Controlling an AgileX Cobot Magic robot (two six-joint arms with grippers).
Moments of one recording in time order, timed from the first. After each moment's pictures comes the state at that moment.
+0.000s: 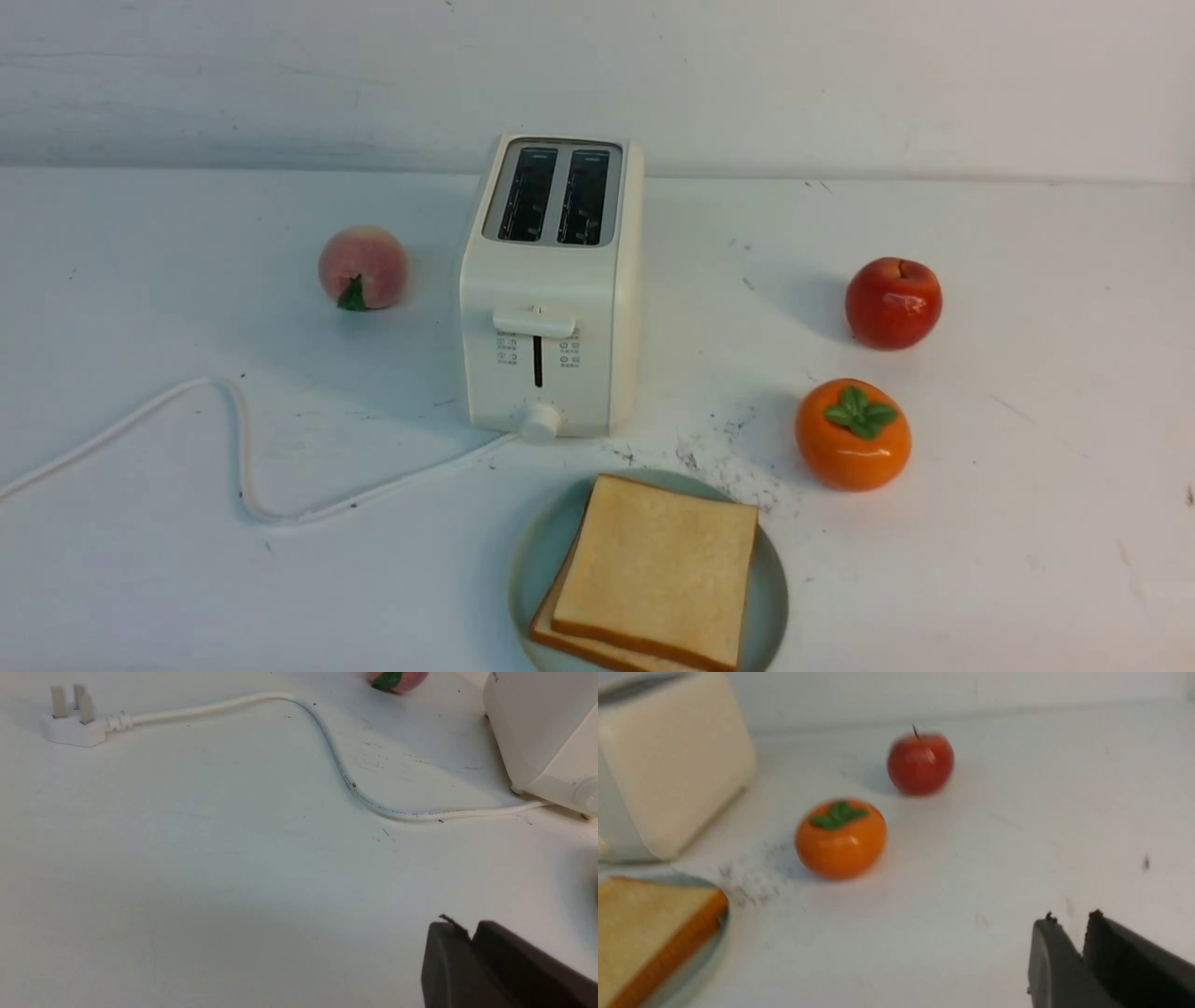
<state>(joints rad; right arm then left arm) 0.05 0.09 0.03 -0.04 0.23 0.15 -0.04 -0.01 0.03 0.00 0.39 -0.38</state>
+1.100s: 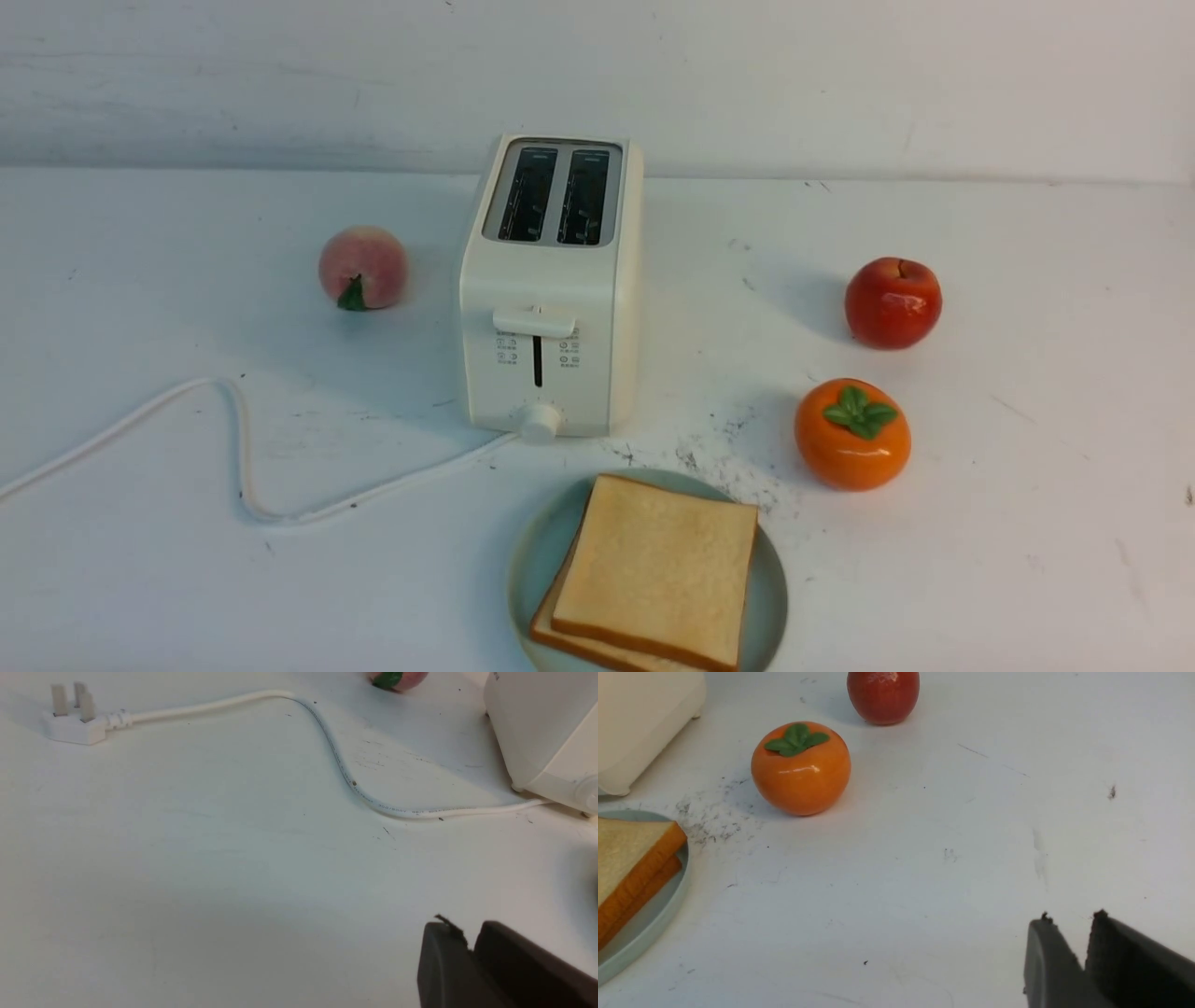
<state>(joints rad) 0.05 -0.01 0.02 -0.06 0.38 0.15 -0.04 -0.01 0.03 0.00 0.39 -0.38</state>
